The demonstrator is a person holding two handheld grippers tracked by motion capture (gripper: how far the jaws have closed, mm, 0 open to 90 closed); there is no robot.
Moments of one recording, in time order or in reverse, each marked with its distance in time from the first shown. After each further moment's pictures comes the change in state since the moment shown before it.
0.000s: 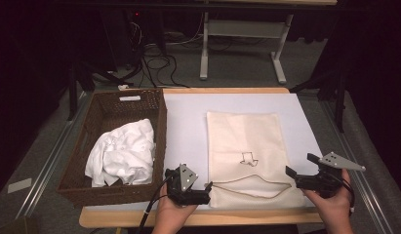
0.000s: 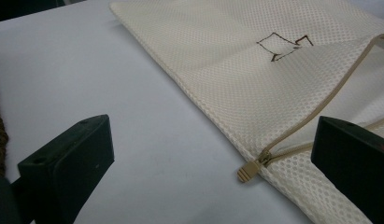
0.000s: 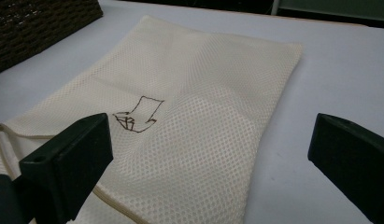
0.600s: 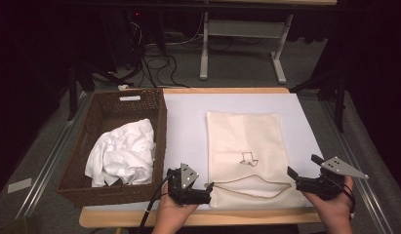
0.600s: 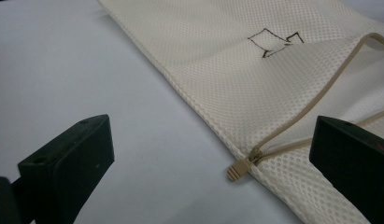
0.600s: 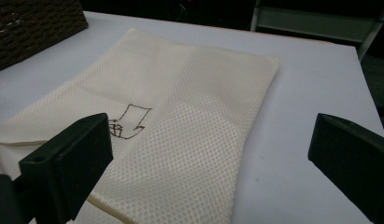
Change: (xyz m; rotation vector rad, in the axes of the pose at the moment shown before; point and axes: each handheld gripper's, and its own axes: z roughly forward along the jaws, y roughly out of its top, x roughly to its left) left arm 0.000 -0.001 0.004 0.032 -0.049 -0.031; right arm 0.007 -0.007 -0.008 -0.064 -0.081 -0.017
